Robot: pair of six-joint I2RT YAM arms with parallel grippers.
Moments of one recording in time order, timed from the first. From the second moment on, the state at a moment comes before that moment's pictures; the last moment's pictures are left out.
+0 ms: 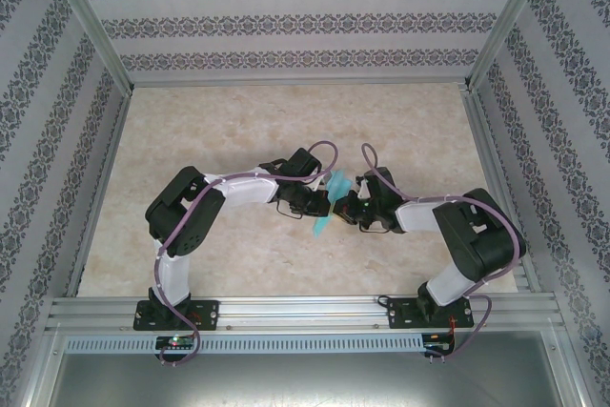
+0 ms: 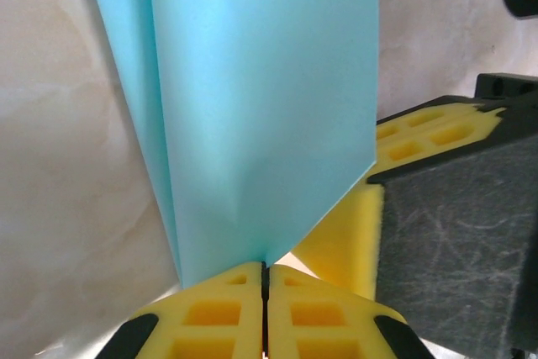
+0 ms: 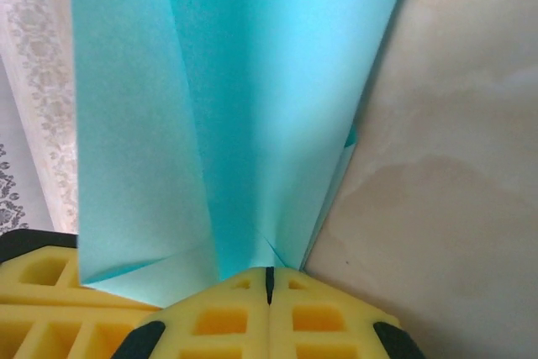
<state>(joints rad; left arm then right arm) -0.72 1.96 1.22 -0.33 0.47 -0.53 0.41 1.59 0.51 0.22 -0.54 0.97</state>
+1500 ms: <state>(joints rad) -0.72 1.98 1.22 -0.31 0.49 -0.50 0.37 1.57 0.57 0.12 -0.55 0.97</state>
